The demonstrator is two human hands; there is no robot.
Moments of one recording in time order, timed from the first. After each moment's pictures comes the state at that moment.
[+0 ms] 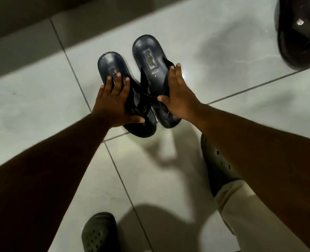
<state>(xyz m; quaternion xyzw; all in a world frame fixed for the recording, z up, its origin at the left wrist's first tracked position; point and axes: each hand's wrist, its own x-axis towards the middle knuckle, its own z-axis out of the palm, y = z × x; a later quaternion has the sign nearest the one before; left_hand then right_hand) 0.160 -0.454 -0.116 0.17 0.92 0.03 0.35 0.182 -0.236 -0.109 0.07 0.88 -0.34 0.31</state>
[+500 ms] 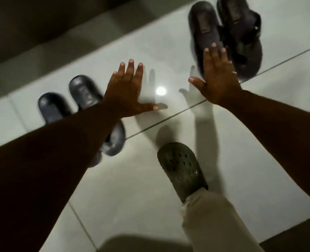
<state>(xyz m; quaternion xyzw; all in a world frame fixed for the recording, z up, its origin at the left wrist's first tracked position) 0.103 -0.206 -0.079 0.28 0.93 0.07 0.24 0.162 0.066 -0.073 0.10 0.97 -0.12 0.17</state>
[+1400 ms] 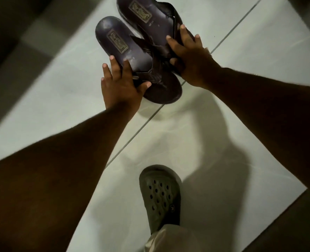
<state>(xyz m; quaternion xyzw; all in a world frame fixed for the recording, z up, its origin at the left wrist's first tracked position) 0.076 0.089 -0.123 0.23 0.93 0.13 0.25 0.145 0.299 -0.120 0.17 0.95 -0.18 0.19</state>
